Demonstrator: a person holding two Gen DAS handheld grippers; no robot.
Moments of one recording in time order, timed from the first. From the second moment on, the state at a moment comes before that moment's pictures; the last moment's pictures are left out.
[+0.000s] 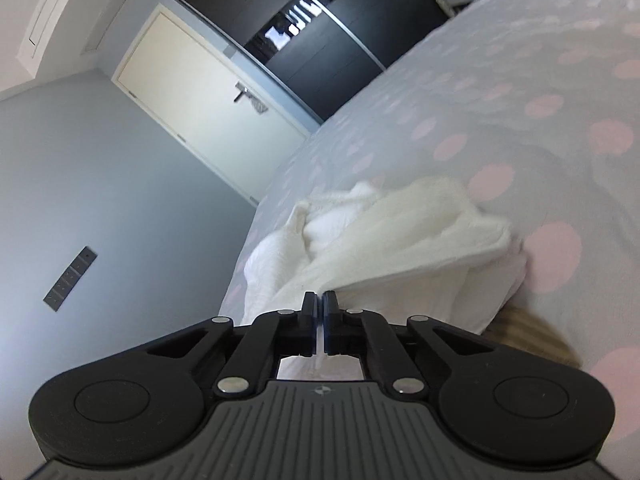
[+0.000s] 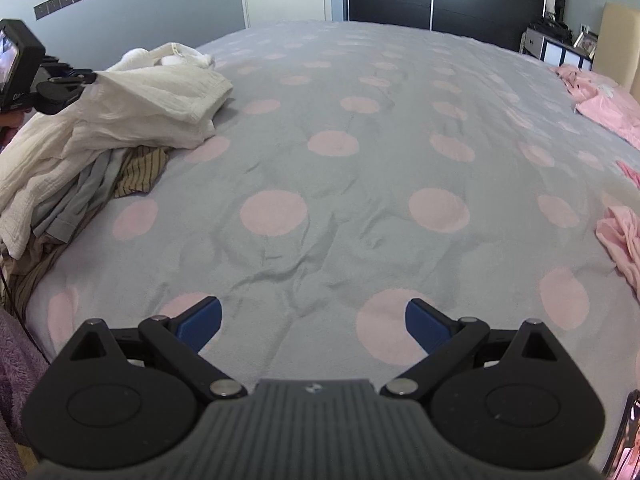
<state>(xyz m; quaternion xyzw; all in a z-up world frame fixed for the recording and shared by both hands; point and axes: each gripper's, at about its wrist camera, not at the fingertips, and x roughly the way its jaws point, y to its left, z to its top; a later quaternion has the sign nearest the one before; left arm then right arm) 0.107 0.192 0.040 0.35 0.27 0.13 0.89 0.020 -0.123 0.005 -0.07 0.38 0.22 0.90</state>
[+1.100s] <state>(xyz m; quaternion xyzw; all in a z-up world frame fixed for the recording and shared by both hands) -0.075 0.022 0.019 0.34 0.40 -0.26 0.81 -0.018 -0.152 0.002 -0.09 0.37 0.21 0.90</state>
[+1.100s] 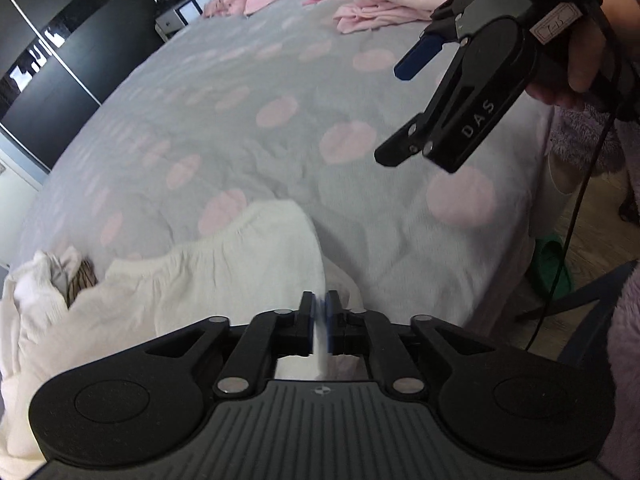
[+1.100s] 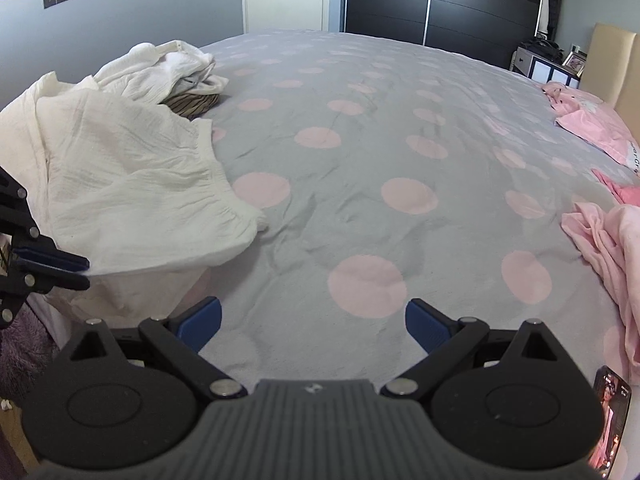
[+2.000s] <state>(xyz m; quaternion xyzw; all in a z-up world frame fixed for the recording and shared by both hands) -0.074 0.091 -0.007 0.31 0.43 -0.11 0.84 0.083 -0.084 -0.023 -0.02 0.40 0.24 0.88</state>
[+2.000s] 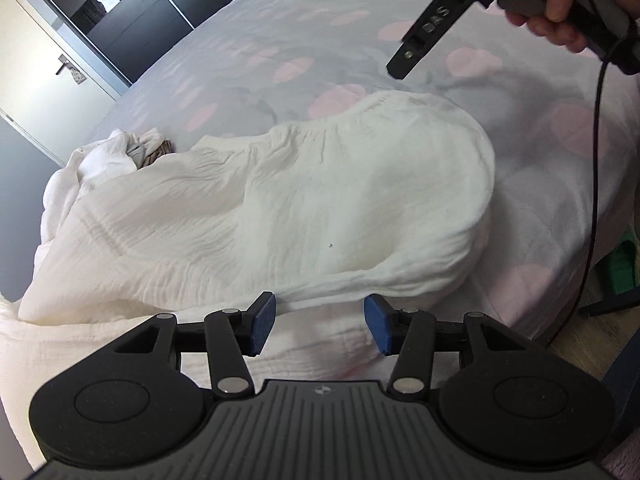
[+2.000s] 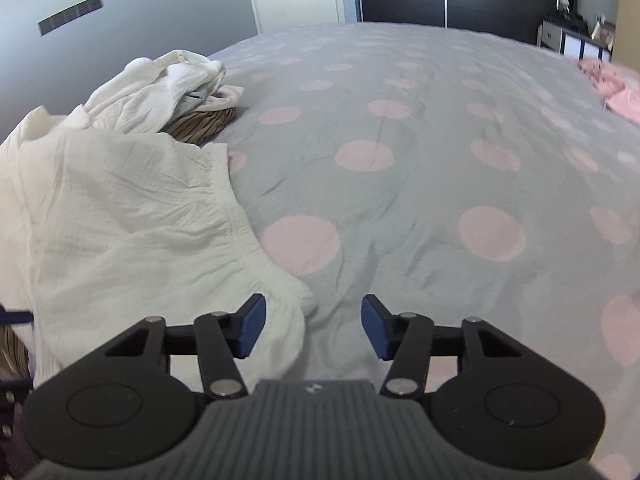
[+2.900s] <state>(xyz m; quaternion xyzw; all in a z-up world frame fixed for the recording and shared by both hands) -0.078 0.088 0.048 0.31 0.36 -0.08 0.88 0.094 -0.190 0.075 -0.05 0.33 0.09 0.94</state>
